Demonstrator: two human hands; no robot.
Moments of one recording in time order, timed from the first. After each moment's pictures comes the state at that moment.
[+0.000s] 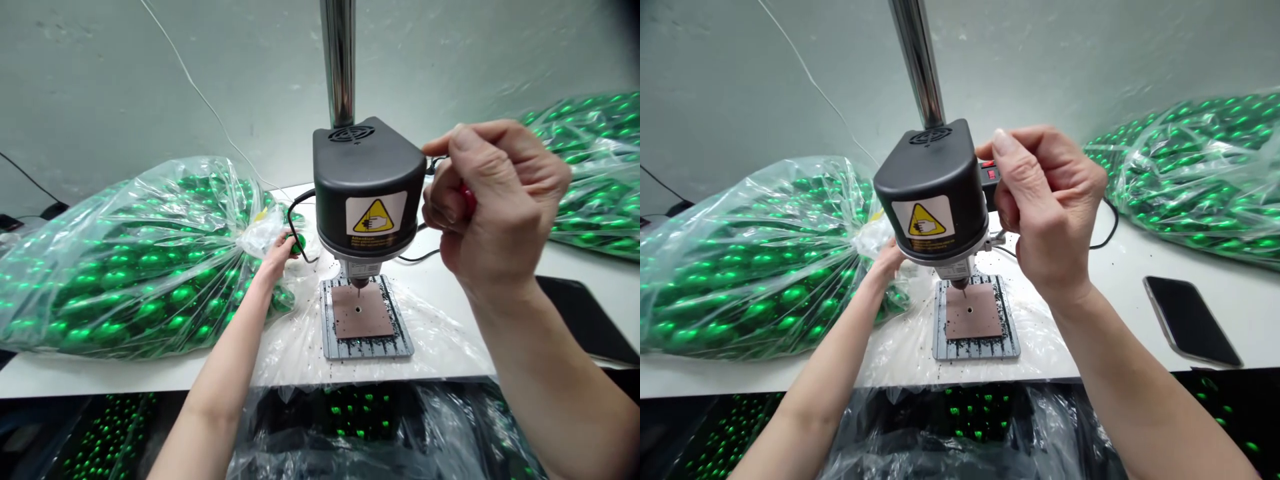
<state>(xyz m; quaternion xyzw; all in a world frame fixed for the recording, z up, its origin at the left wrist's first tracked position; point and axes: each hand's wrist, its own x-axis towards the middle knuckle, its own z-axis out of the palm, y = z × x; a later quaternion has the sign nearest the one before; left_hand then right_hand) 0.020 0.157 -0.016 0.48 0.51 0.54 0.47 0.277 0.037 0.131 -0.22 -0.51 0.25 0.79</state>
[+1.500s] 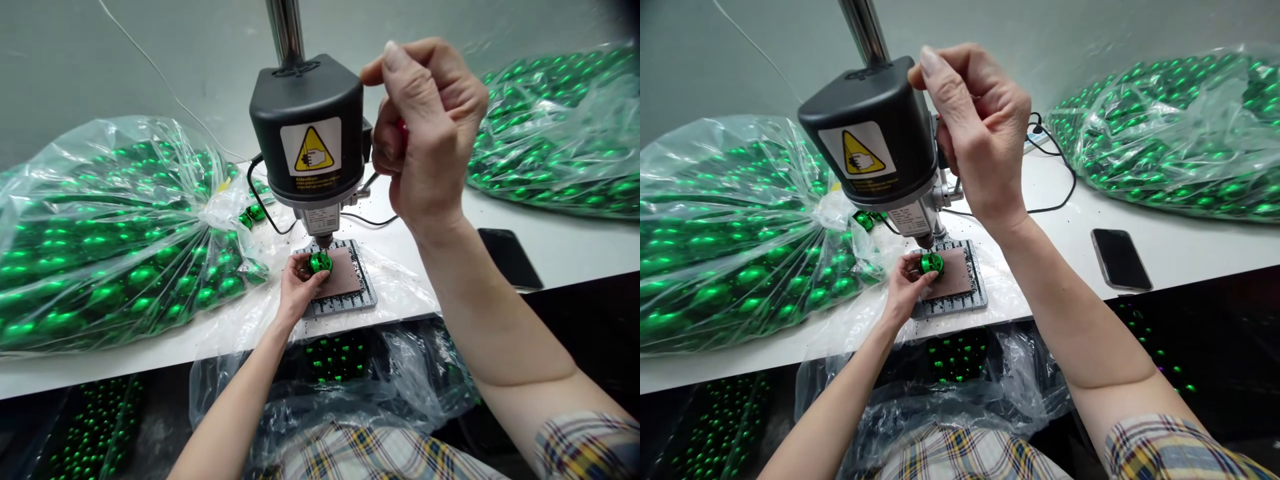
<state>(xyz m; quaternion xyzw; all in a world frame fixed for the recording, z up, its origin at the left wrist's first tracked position) 0.102 0.012 -0.071 0.50 0.51 0.50 0.48 0.275 0.037 0.136 -0.25 -0.53 0.24 0.78</state>
